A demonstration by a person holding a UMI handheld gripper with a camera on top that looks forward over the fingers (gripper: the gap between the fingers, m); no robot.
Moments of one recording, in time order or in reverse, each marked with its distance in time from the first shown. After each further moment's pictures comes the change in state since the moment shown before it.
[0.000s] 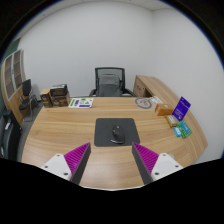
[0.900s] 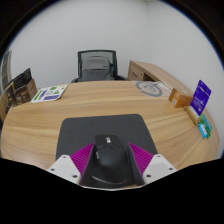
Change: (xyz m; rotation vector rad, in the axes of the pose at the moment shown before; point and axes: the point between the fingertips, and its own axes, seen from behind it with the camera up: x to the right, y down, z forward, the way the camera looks) arm 0.042 0.030 0.316 -0.044 0.083 0.059
